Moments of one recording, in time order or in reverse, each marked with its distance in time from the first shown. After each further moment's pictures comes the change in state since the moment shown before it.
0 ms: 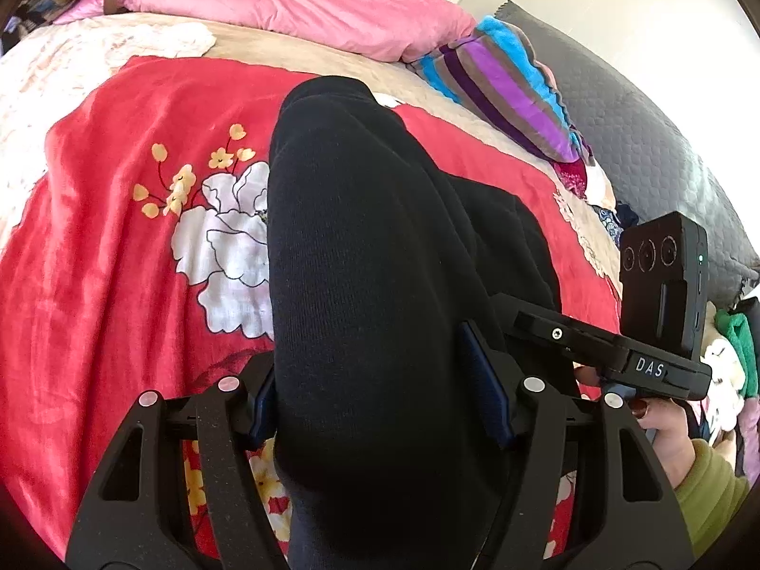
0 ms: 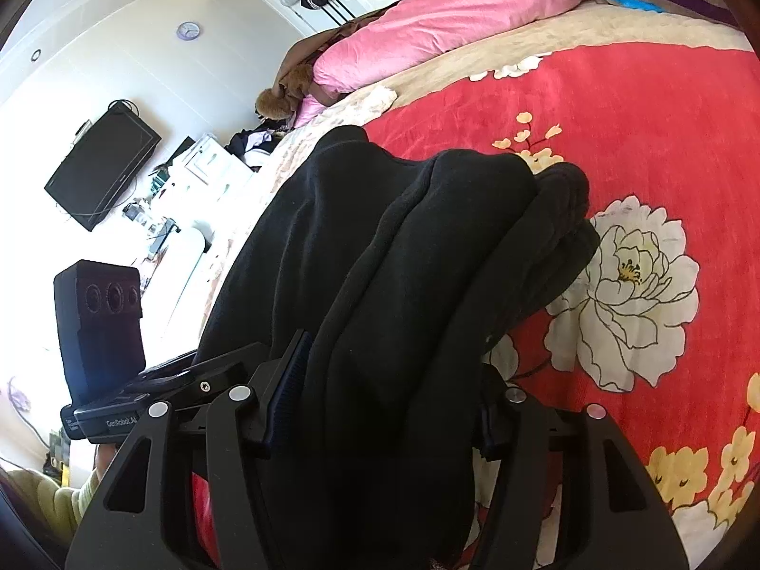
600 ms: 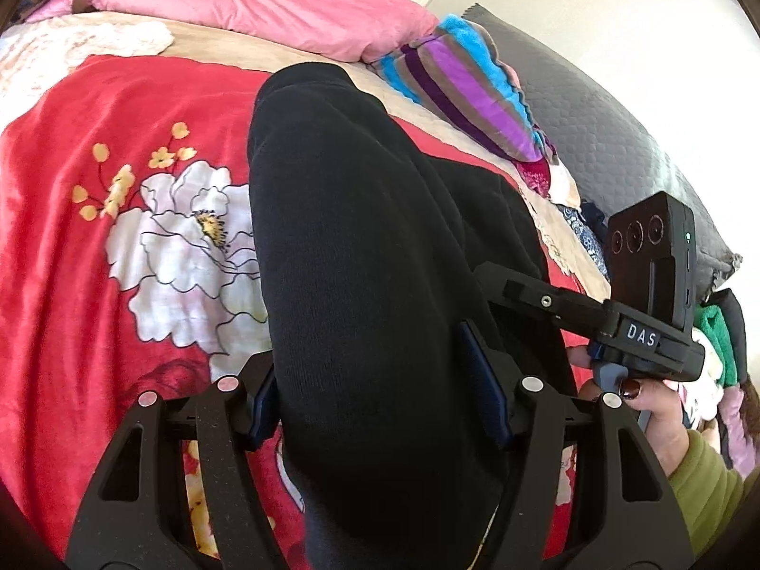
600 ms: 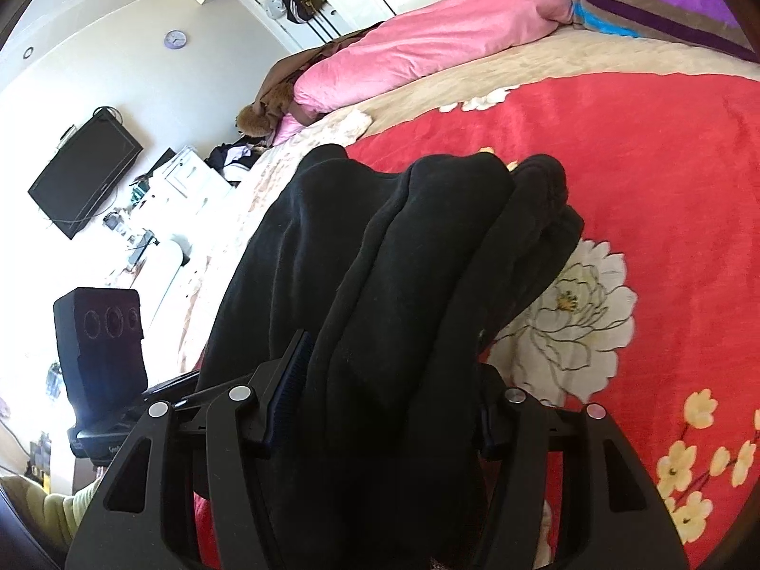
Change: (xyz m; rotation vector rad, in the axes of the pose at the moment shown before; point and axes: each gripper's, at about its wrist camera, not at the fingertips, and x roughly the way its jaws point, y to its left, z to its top) left arm 0.018 -0.017 0.000 0.024 -0.011 -0.116; right arm -0.027 -0.011 0.006 0.005 -0.043 -0.090
